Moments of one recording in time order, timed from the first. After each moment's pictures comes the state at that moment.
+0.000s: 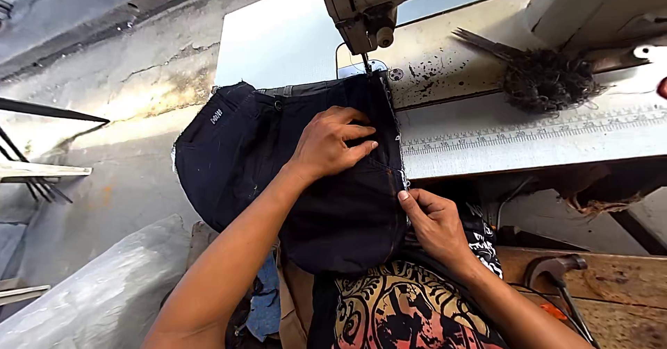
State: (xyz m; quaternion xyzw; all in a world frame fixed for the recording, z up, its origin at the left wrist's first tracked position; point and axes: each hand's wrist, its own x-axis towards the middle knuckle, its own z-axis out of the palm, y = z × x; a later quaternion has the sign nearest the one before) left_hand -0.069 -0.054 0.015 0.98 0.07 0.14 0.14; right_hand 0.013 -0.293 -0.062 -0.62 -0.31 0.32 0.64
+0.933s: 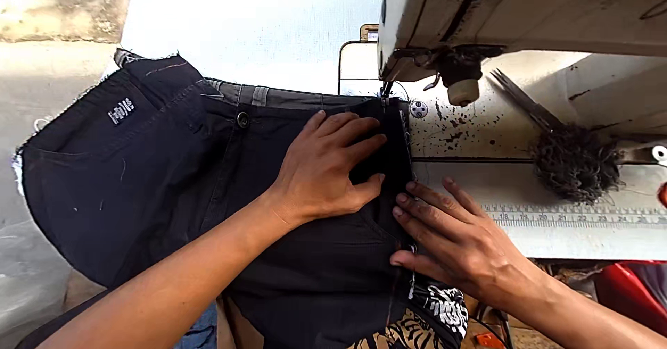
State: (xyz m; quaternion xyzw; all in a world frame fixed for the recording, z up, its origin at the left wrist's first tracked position) left_hand -0.050 -0.023 -0.005 0.97 0.13 0.16 0.15; right_hand 0.114 -0.238 -0.017 -0.60 -0.77 0.01 0.22
